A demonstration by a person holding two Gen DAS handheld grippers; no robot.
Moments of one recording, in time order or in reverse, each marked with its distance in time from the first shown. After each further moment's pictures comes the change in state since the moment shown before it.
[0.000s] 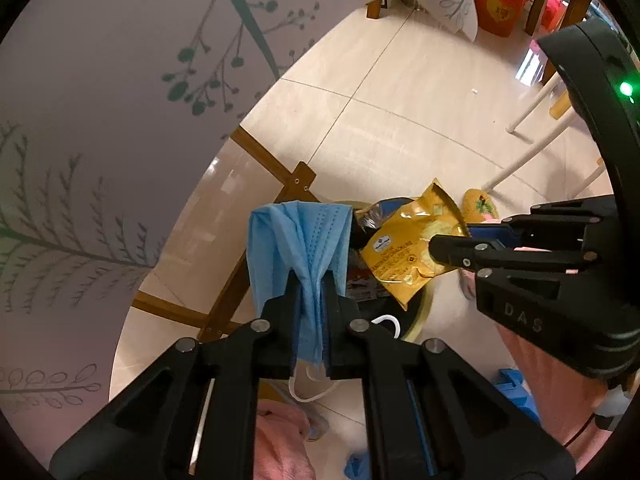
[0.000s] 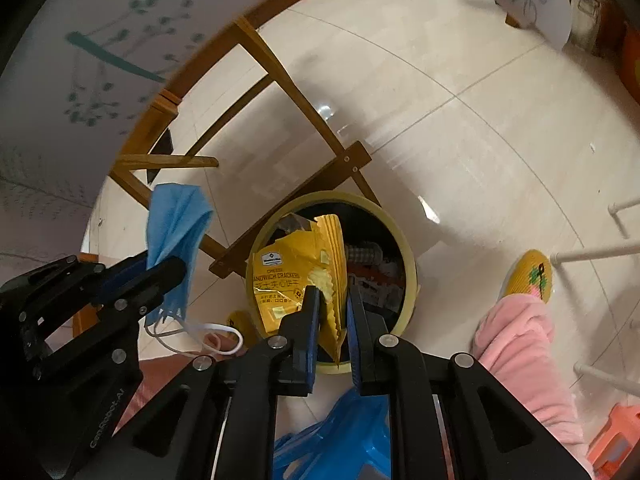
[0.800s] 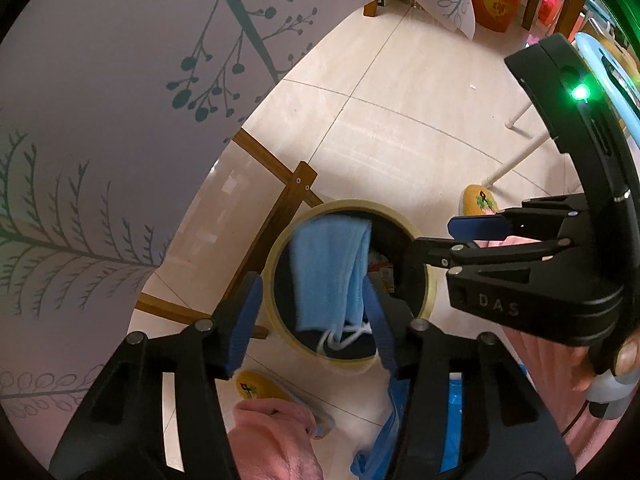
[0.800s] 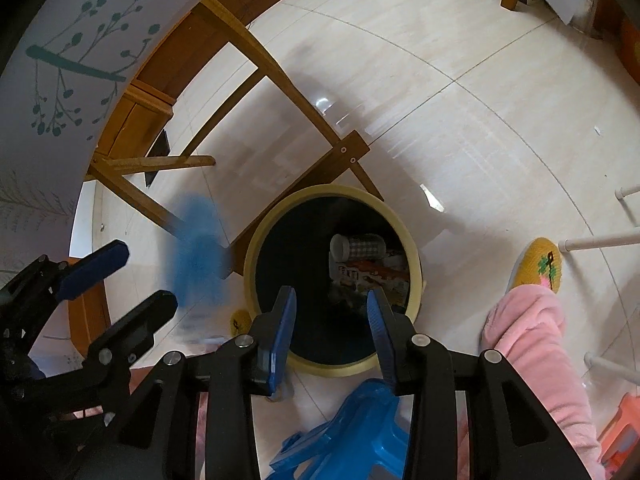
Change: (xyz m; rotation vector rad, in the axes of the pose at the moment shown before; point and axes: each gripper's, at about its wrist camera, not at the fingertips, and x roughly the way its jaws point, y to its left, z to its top) left arm -0.006 0.007 0.002 0.014 0.003 -0.003; right arm 0.018 -0.016 0.005 0.039 0.019 0.020
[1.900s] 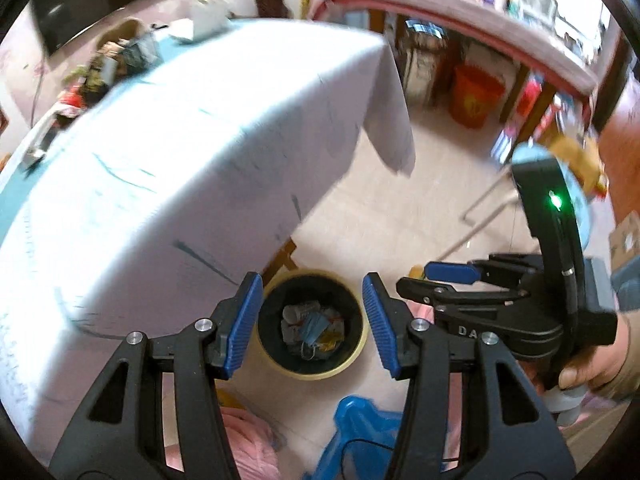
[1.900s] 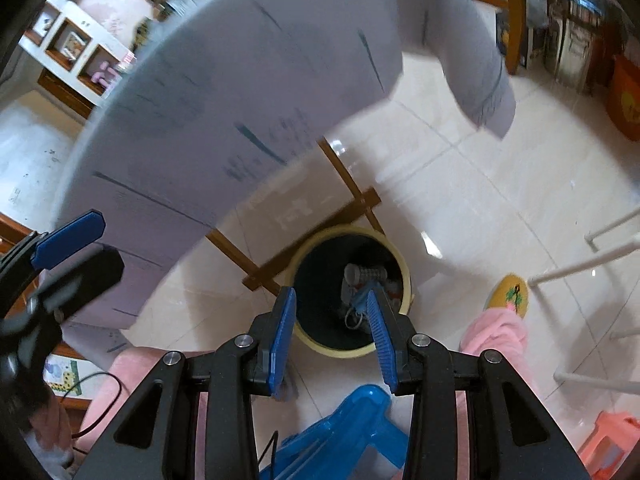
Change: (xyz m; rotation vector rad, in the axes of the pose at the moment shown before) left arm -0.223 0.026 -0.017 -0.175 -0.285 -0.106; right arm -0.190 0.044 -0.041 -0.108 -0.187 0.009
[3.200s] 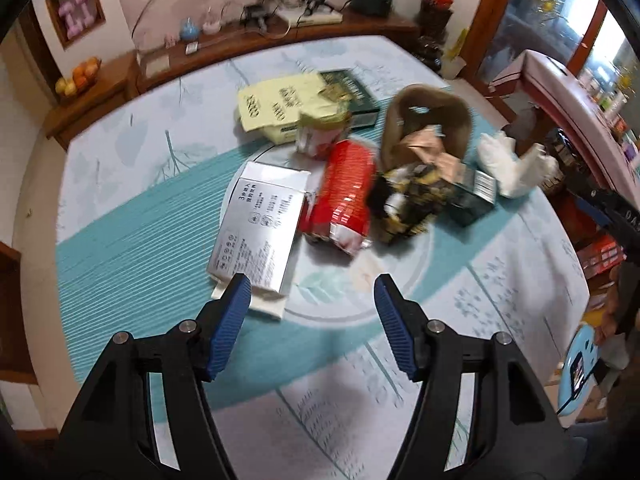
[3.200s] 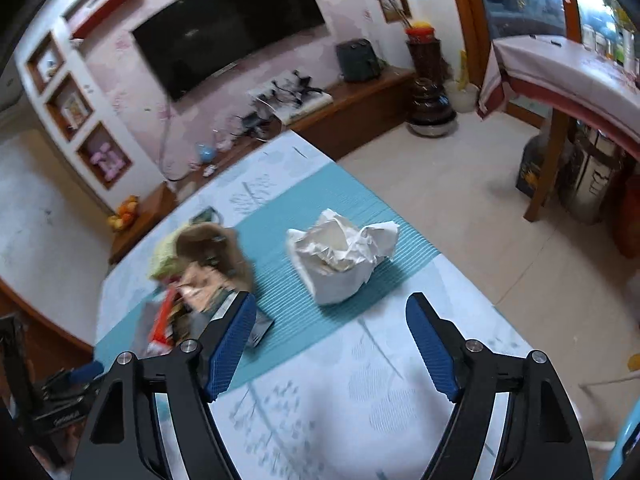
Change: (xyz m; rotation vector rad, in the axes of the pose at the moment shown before) left arm 0.008 0.402 0.205 -0.446 0.114 0.168; right arm -0.030 0.180 0.428 -0.006 -0.282 -0.070
